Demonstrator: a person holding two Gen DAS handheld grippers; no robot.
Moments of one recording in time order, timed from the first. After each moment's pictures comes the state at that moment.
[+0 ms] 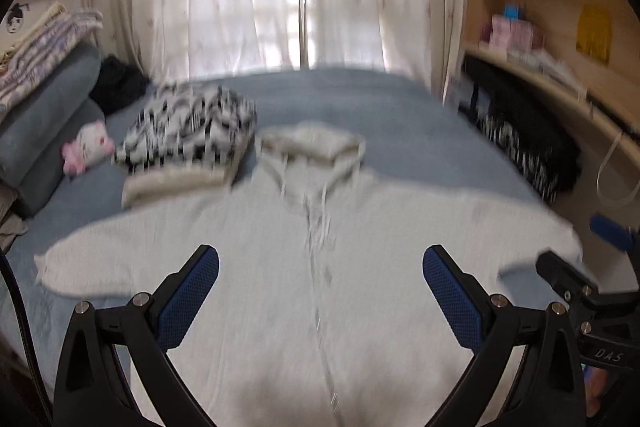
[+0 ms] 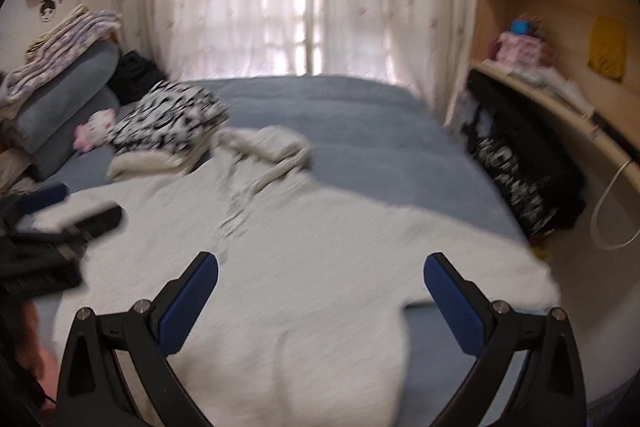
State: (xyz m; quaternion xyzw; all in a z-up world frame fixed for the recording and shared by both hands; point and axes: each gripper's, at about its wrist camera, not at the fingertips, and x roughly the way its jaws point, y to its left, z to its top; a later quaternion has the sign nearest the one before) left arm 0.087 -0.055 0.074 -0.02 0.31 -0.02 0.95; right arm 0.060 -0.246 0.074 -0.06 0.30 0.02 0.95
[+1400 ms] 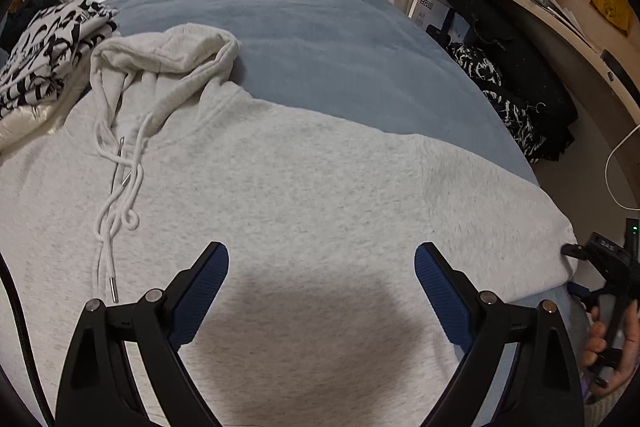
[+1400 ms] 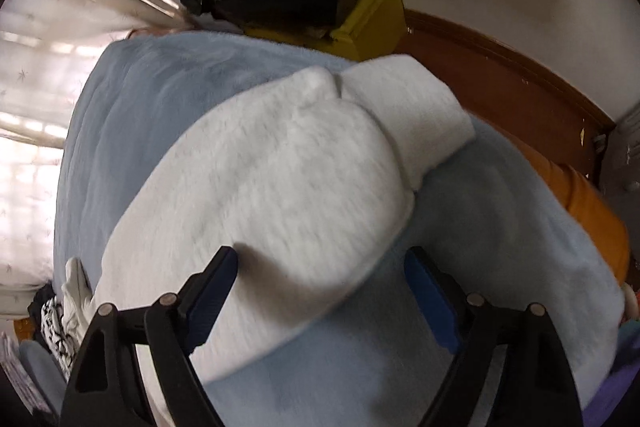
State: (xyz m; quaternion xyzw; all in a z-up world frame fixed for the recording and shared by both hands) left arm 0.257 -0.225 -0.086 -0.06 0.48 -0.09 0.87; right arm 0.155 -0.667 -0.134 0.40 0.48 -0.23 0.75
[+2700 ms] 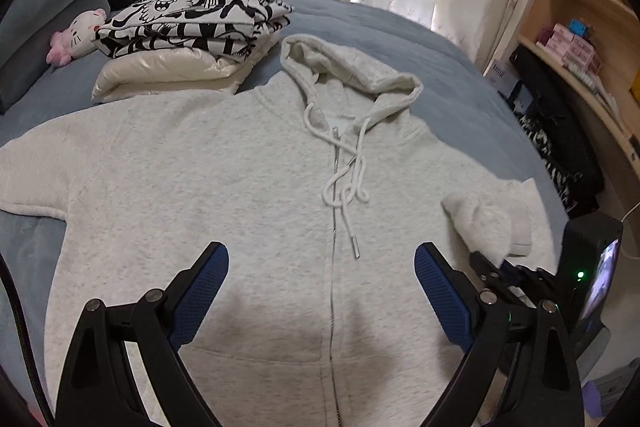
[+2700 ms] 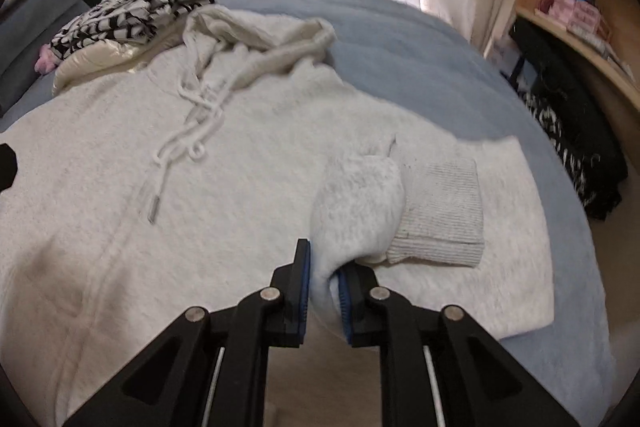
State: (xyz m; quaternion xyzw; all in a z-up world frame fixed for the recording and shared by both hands) left arm 0.165 -0.002 -0.060 -0.13 0.42 0.01 0.90; right arm 0.188 -0.210 -0.102 -0.11 0.41 0.04 0.90
